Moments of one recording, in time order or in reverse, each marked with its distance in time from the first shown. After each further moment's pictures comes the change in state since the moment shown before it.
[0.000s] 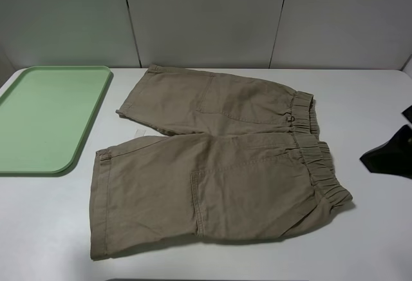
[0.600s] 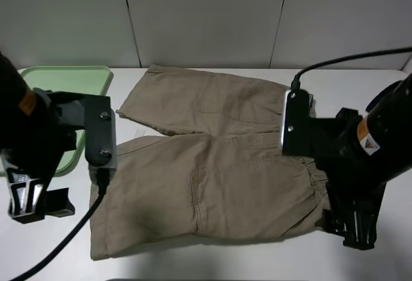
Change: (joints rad) left arm -0.407 0.499 0.000 0.082 -0.199 0.106; right arm 0.417 0.340 0.109 -0.199 -0.164 -0.070
